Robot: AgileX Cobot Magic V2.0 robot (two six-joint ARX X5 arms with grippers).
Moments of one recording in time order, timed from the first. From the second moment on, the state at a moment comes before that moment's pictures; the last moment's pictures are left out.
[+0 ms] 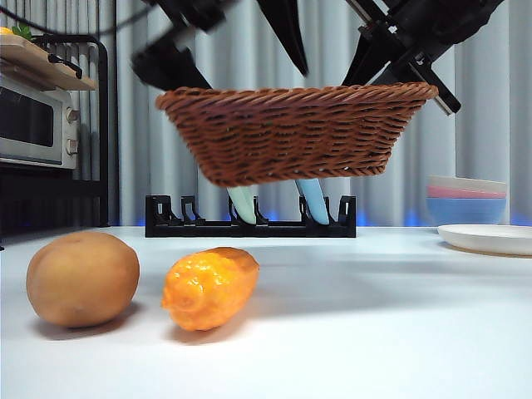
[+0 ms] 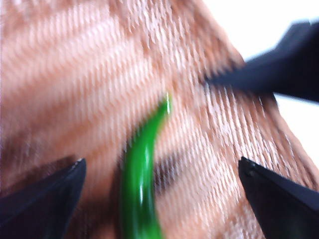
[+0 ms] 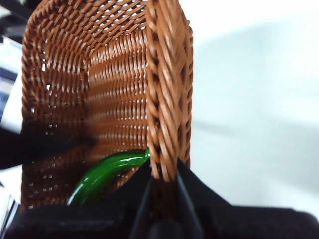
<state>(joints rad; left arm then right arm) -0.68 1.51 1.37 -0.64 0.13 -0.33 0.33 1.49 1.19 -0.41 -0.51 0.35</state>
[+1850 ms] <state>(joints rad) -0.63 1.25 0.80 -0.63 0.07 -0.47 0.18 1.49 1.19 -0.39 -0.51 0.32</state>
